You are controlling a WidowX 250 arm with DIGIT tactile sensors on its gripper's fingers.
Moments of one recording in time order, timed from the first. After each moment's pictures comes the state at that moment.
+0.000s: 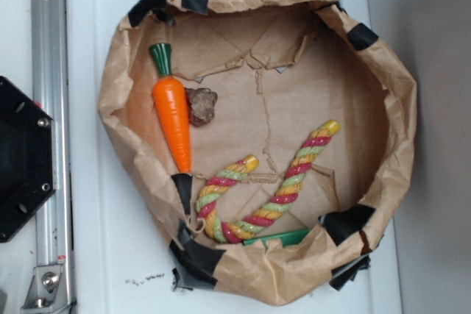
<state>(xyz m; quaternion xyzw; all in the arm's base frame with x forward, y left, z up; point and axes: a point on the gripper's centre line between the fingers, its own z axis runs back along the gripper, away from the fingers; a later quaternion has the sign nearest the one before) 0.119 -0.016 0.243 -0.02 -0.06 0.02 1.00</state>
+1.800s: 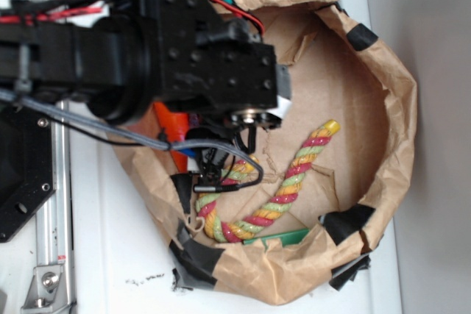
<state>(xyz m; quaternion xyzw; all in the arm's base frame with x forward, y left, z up) 0.227 0.021 0.036 0.02 0.07 -0.04 1.00</state>
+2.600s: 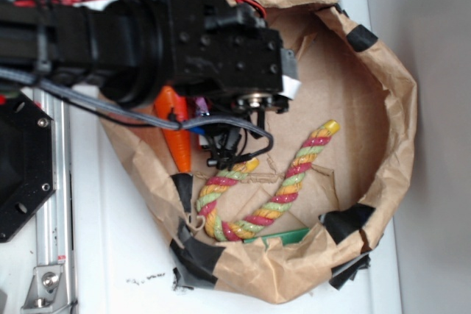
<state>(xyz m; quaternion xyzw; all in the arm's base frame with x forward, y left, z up) 0.240 0.038 0.027 0.04 0.06 0.01 1.00</state>
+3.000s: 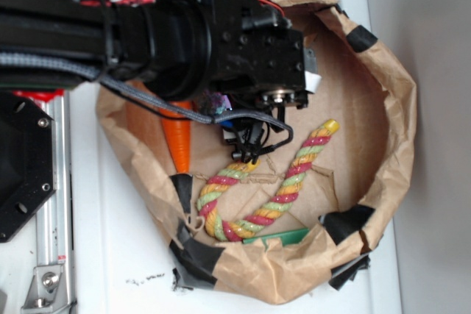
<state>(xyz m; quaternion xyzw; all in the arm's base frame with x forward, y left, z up) 0.249 0.042 0.012 0.05 0.06 0.02 1.00</state>
